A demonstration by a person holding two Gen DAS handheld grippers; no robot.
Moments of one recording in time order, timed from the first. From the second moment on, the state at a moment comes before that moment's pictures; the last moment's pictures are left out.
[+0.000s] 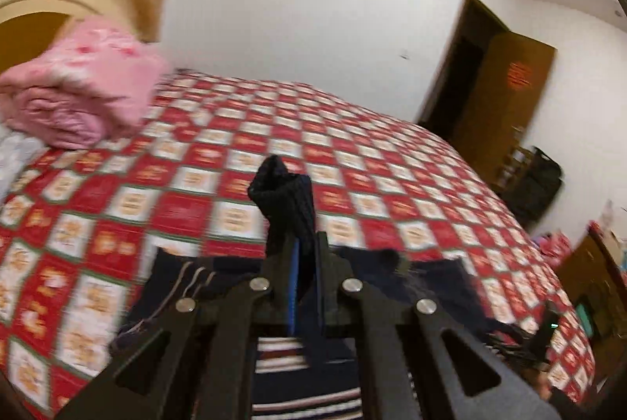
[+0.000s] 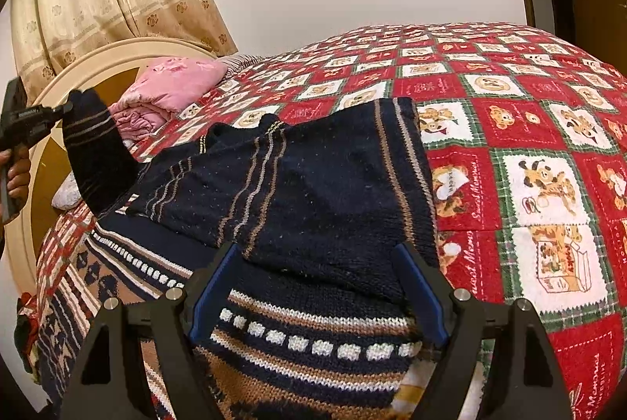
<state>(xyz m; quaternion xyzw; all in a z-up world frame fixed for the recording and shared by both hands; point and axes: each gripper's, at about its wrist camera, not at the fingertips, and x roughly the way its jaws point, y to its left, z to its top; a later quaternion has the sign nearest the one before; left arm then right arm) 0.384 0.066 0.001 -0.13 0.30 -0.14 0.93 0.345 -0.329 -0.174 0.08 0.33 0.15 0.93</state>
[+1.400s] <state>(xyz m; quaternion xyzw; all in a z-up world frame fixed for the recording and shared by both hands) 0.373 0.114 -0.151 0.02 0.35 0.10 0.93 0.348 -0.321 -0.138 0.19 0.31 0.21 0.91</state>
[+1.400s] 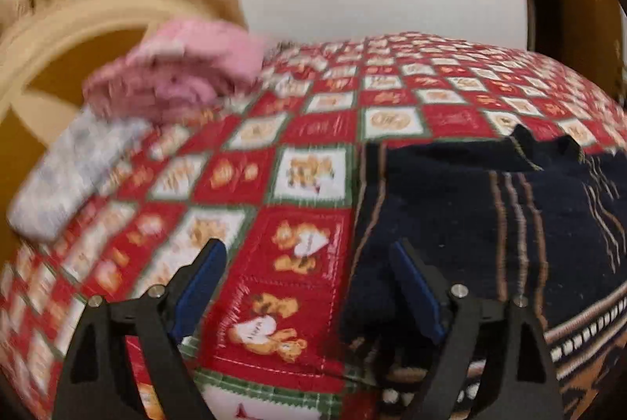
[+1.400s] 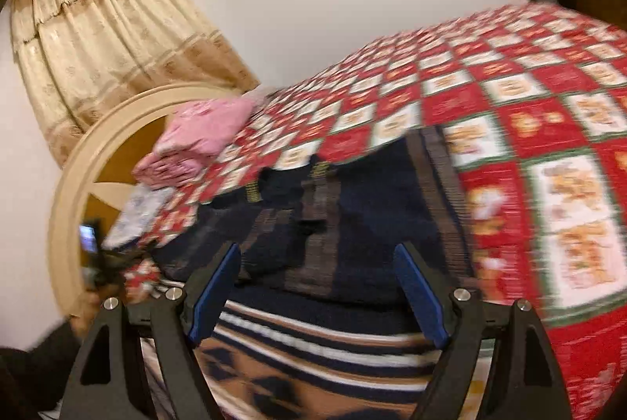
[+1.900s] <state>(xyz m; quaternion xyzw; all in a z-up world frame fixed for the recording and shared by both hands) 0.376 0.163 -0.181 -0.19 0.37 0.02 0.91 0.430 -0.230 -0.182 0.20 0.46 0.16 0.85</state>
